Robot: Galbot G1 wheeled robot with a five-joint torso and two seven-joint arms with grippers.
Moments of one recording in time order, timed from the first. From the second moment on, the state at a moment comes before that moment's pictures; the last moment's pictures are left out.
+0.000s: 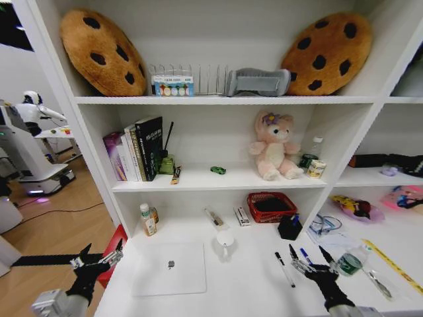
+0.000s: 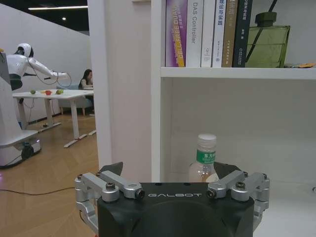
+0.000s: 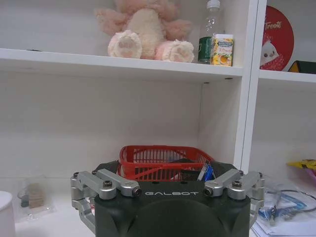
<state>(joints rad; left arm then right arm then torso) 1.94 -1.37 -0.92 -2.44 -0.44 0.26 -0.08 -1.95 1.31 0.87 2.20 0.37 0.12 -0.03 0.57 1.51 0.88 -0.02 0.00</state>
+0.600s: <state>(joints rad) 1.94 -1.37 -0.92 -2.44 -0.44 0.26 -0.08 -1.93 1.31 0.74 2.16 0.34 0.12 -0.06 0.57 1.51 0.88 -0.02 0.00</state>
